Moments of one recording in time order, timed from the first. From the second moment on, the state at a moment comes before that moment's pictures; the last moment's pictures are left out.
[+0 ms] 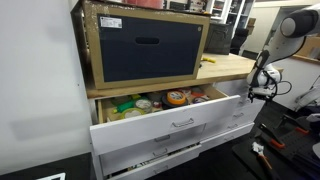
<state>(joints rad) -0.19 1.05 -0.46 -1.84 0.16 2.83 0.63</state>
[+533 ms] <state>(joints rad) -0.18 1.10 -0.46 -1.80 0.17 2.84 0.63</state>
